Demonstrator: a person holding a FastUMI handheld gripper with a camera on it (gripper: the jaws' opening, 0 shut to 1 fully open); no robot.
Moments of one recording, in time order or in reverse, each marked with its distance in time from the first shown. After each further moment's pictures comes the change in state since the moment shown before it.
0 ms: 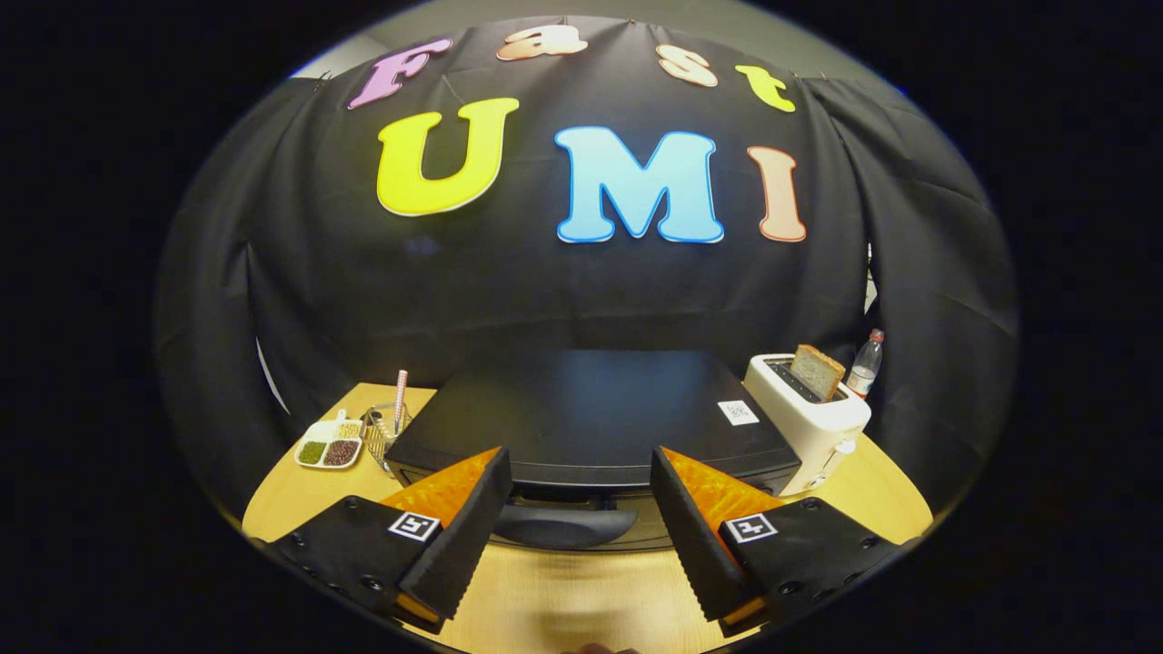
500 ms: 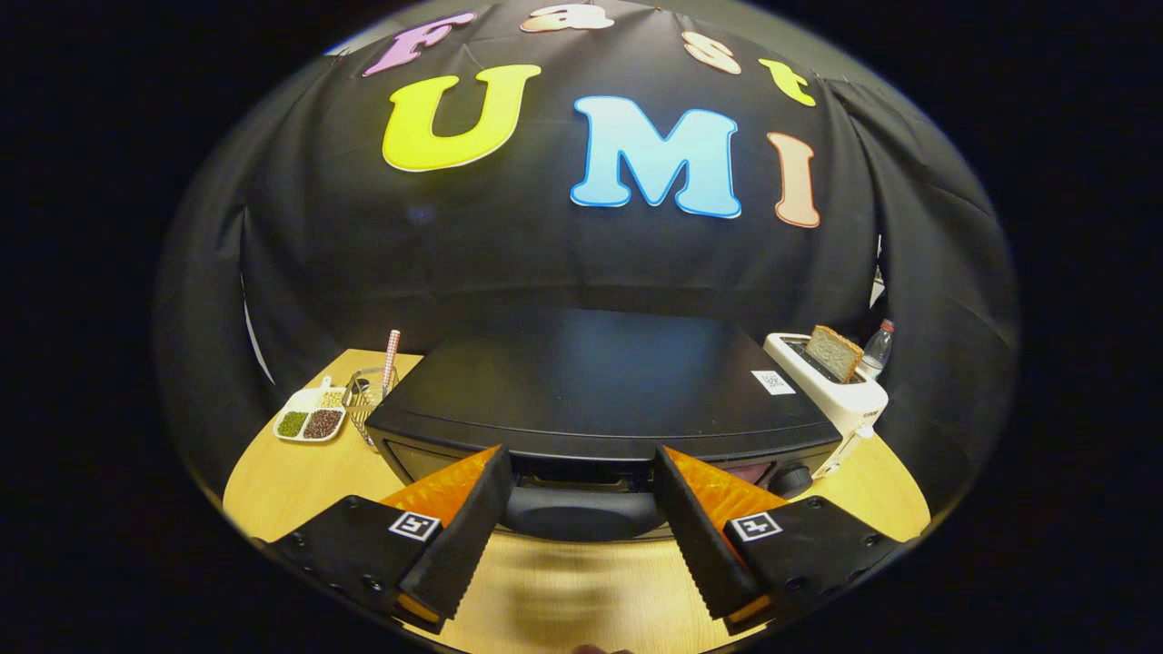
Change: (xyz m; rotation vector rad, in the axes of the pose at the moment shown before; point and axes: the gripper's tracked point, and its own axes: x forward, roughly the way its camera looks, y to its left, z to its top) arm 0.018 0.015 -0.027 -0.028 0.073 -0.025
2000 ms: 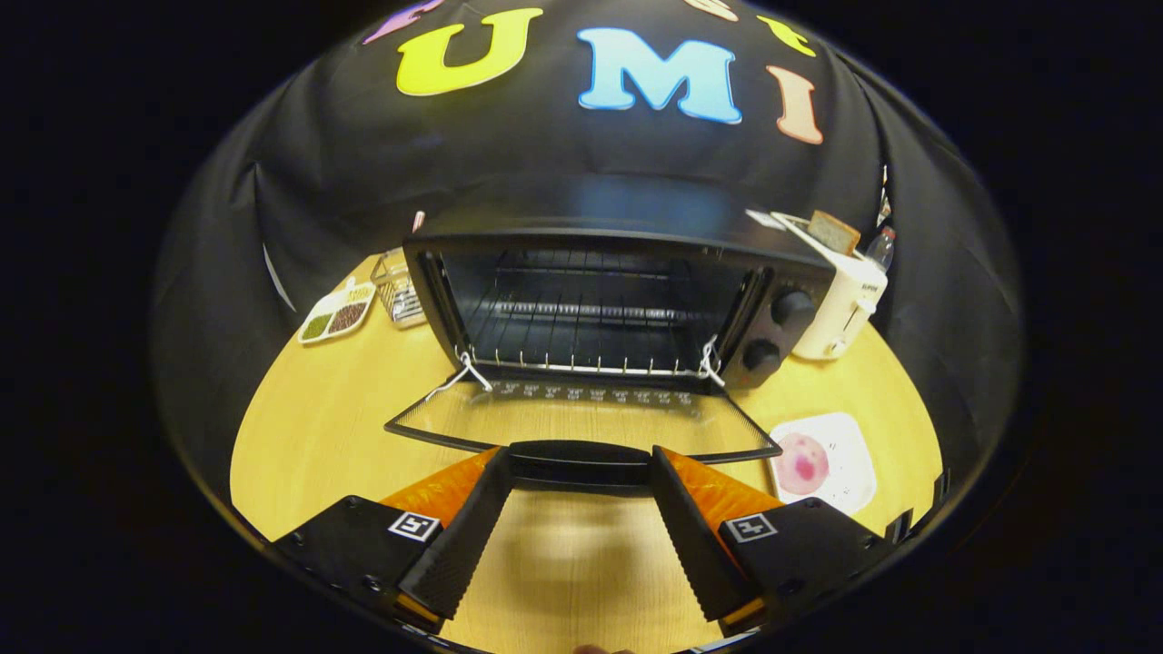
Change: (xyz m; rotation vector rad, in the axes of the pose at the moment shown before) arm -0.074 0.009 -0.149 0.008 0.363 0.072
